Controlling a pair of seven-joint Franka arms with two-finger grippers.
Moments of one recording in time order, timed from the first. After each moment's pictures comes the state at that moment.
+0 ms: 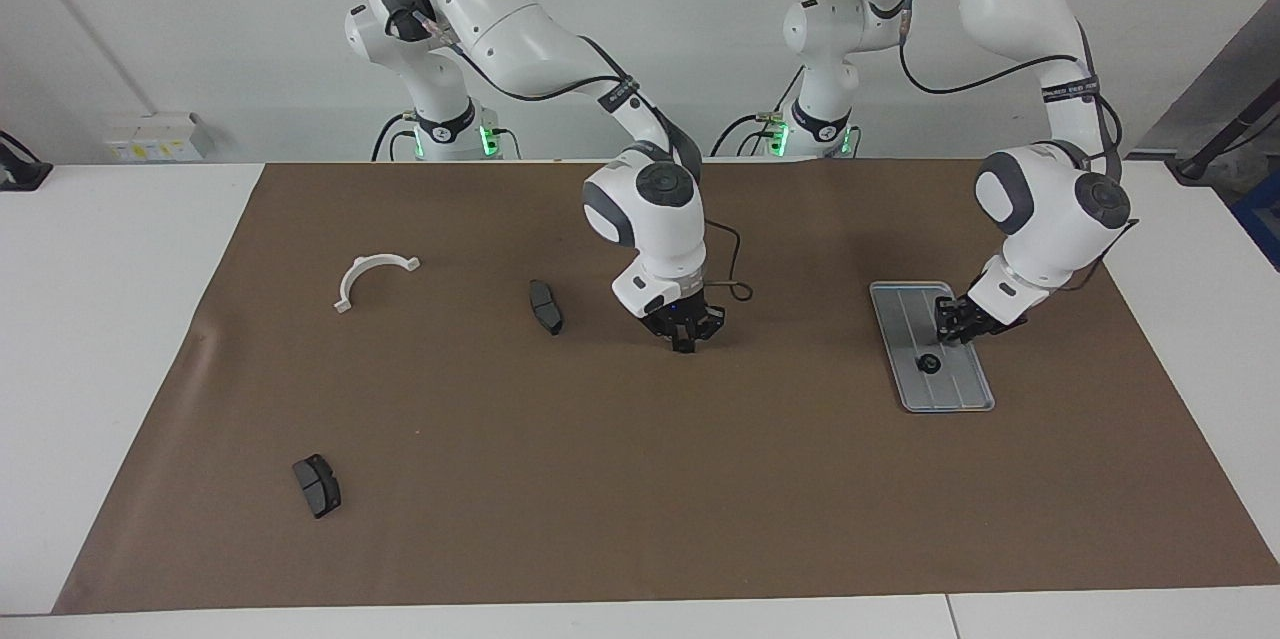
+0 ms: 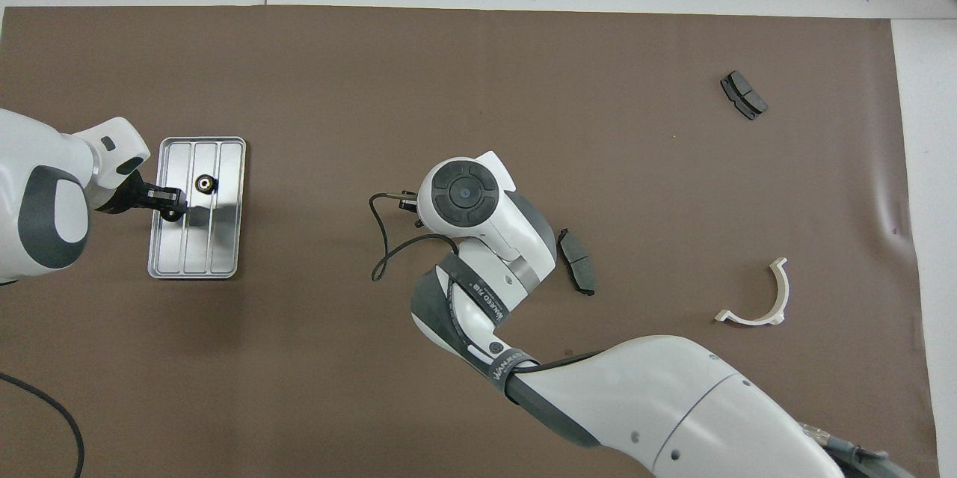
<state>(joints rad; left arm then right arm) 0.08 0.27 0.01 -2.01 -0.08 2.24 0.31 0.46 0.63 0.24 -1.59 -0.14 2.37 0.95</state>
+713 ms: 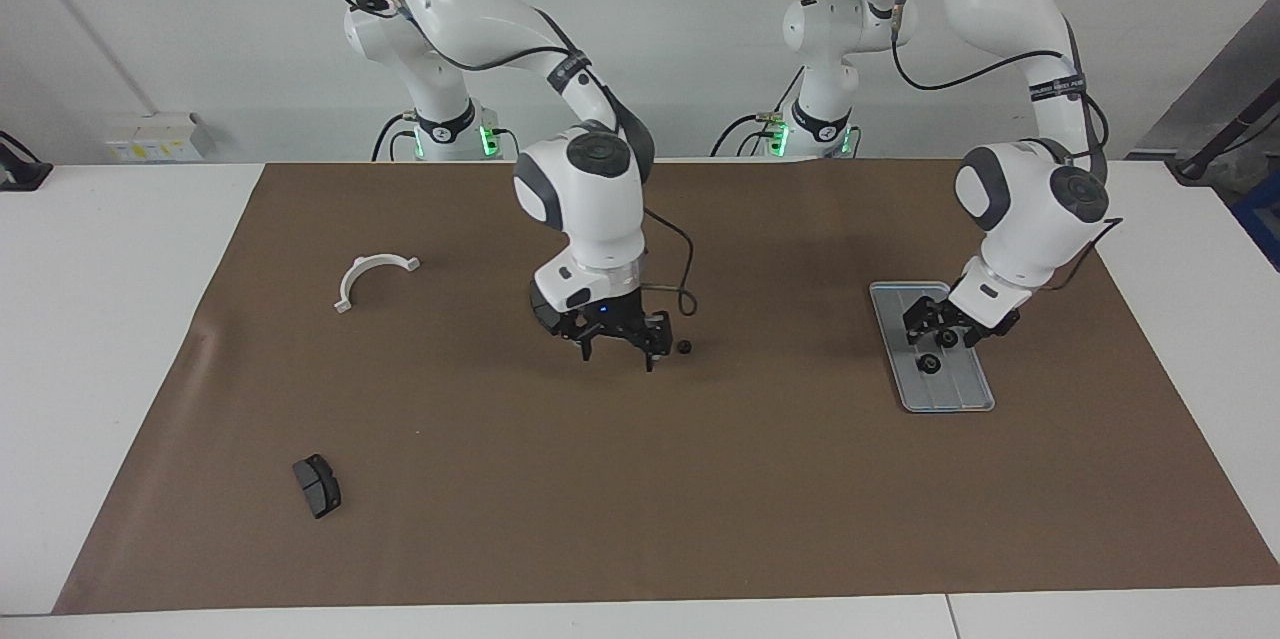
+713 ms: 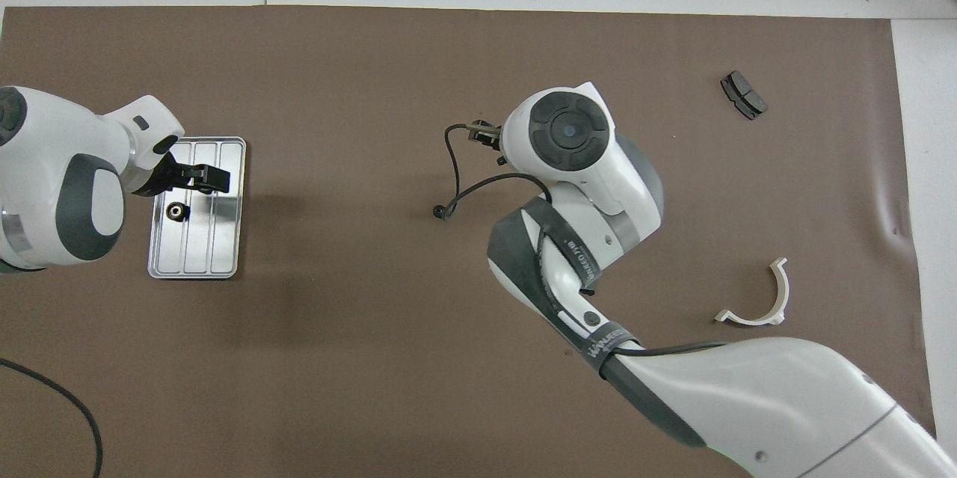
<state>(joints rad) -0.06 0.26 -0.01 -1.96 -0.08 2.25 0.07 0.27 0.44 0.20 -1.58 -0.23 2.23 0.85</state>
